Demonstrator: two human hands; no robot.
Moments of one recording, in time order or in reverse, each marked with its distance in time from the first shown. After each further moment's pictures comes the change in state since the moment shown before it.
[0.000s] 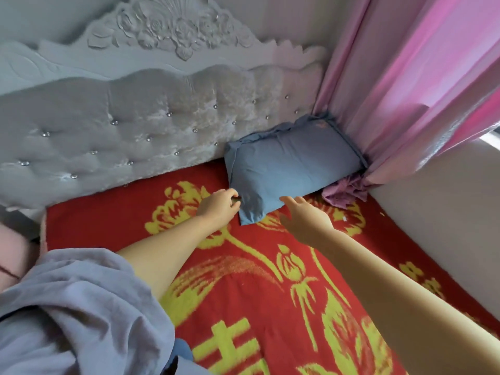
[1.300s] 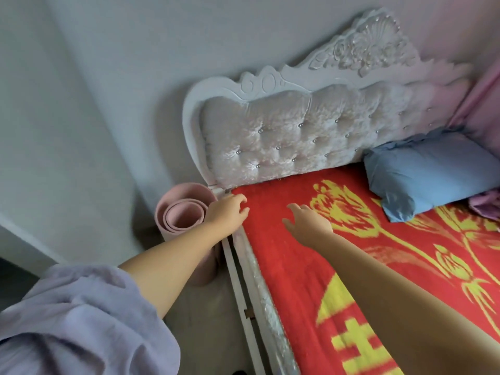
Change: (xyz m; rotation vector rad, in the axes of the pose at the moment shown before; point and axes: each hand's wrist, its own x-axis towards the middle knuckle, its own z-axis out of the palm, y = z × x) left_hand -0.301 -0.486 -0.261 0.065 0.150 -0.093; right_hand -0.095 -0.589 0.116 0.083 -0.007 -0.118
